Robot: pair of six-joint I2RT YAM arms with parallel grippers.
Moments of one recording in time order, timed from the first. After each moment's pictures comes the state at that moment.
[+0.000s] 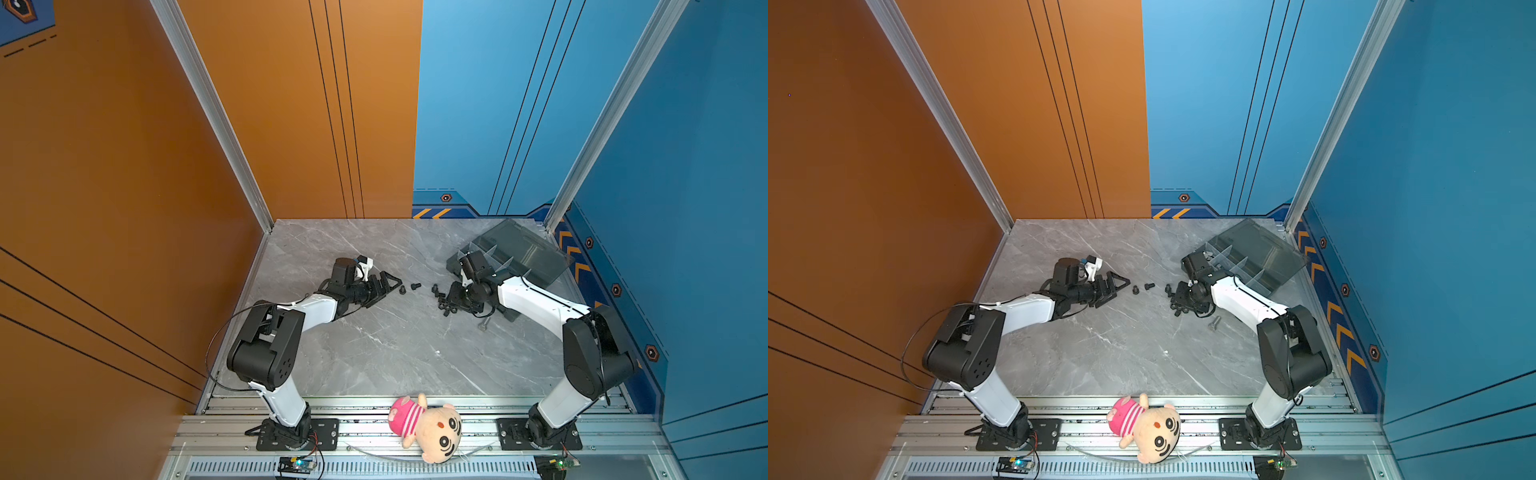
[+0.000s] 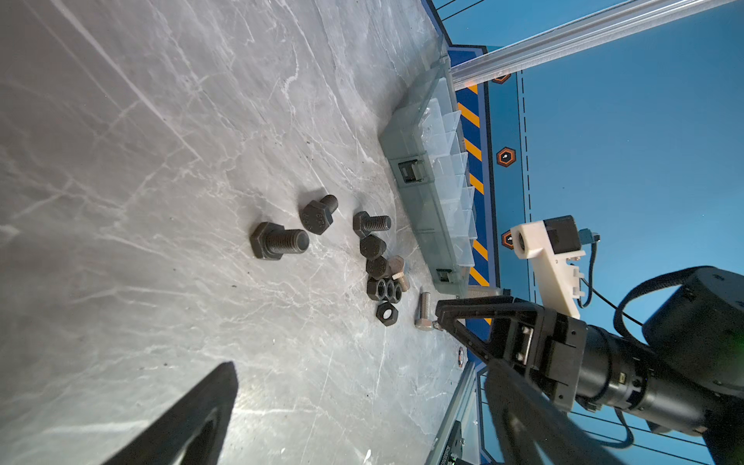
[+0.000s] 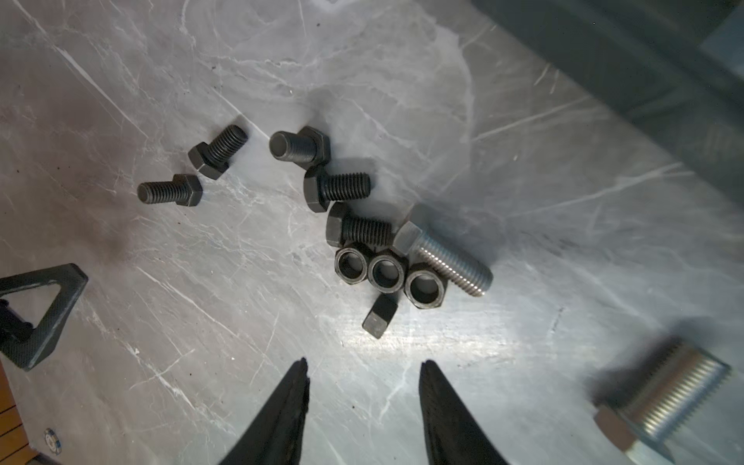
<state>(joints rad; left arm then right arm) -0.31 1.71 0.85 0.26 0.67 -0.85 0.44 1.67 1.12 -0.58 -0.13 0.70</state>
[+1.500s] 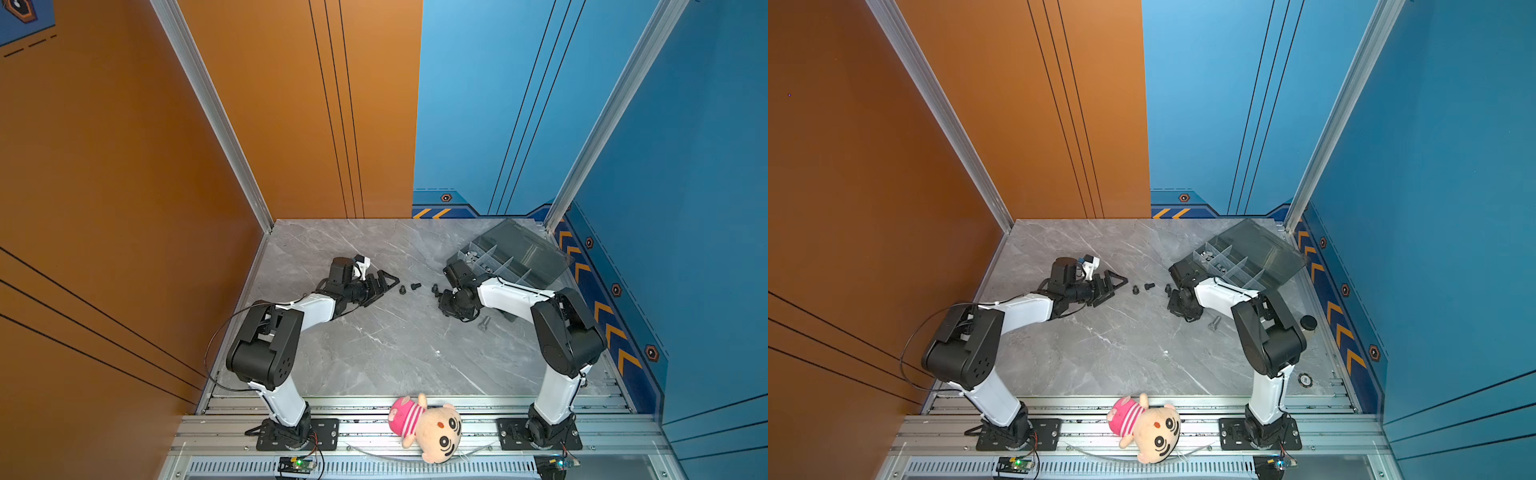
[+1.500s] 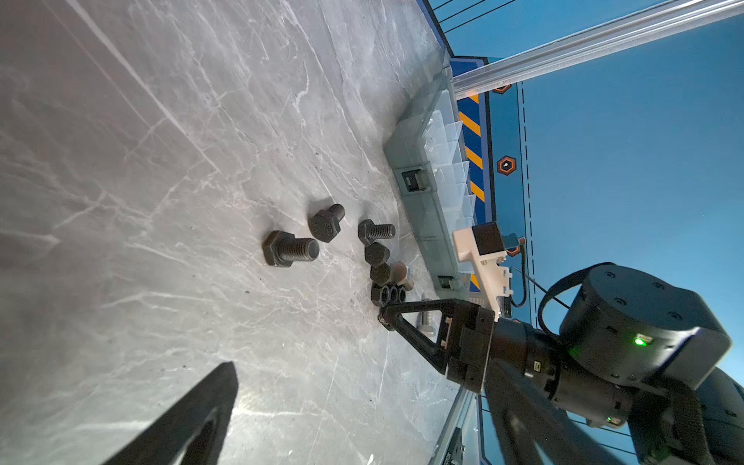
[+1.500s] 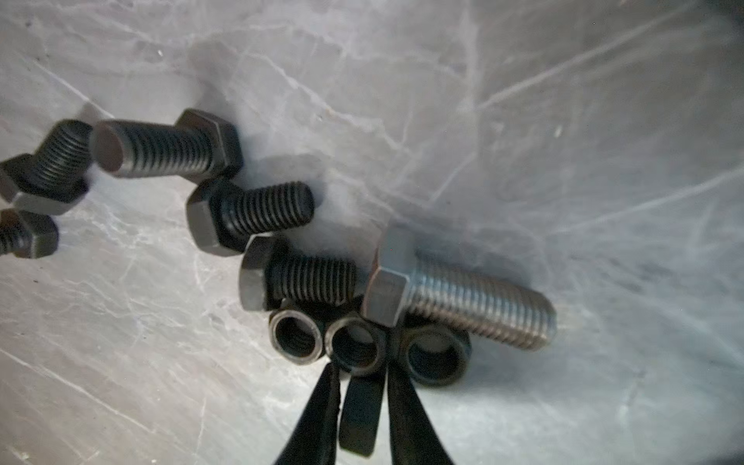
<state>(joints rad) -0.29 1.71 0.85 0.26 0.67 -0.85 0.48 1.84 1.14 -0.54 -0.04 0.79</state>
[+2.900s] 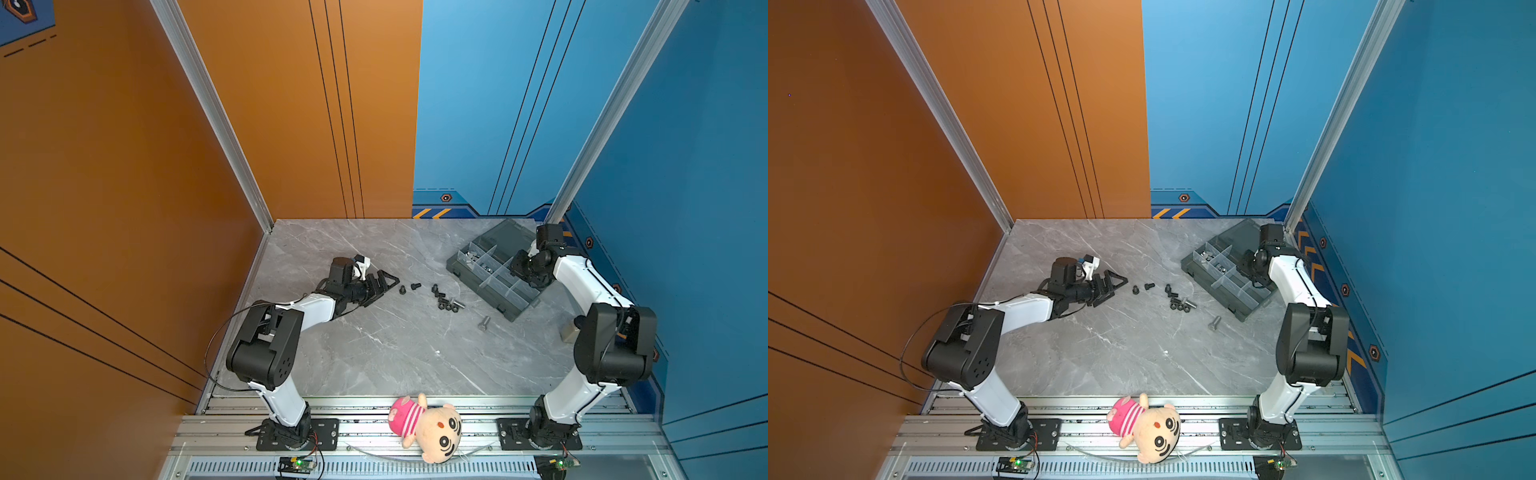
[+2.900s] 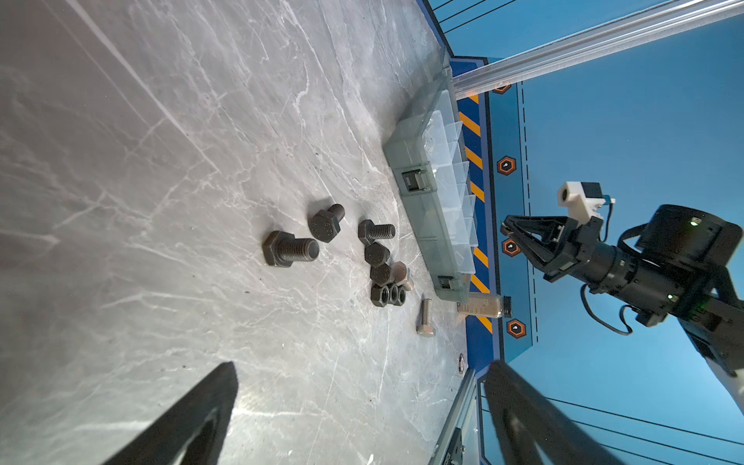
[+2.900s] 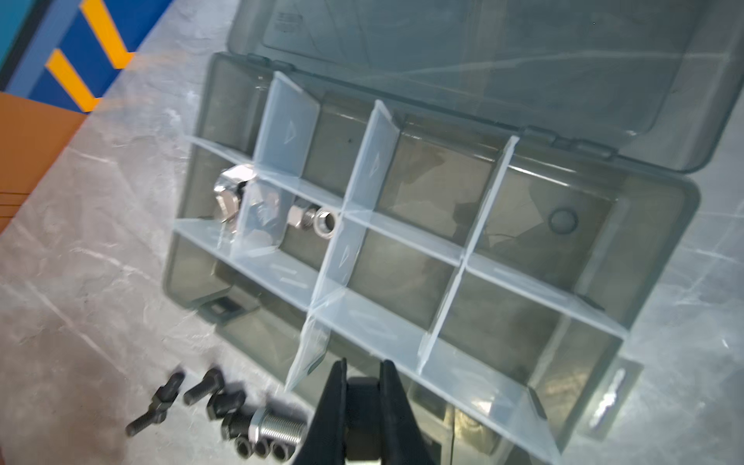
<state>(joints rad) -0.29 1.71 0.85 0.26 0.67 -0.85 -0.11 1.74 1.35 -0.67 -0.16 0.50</state>
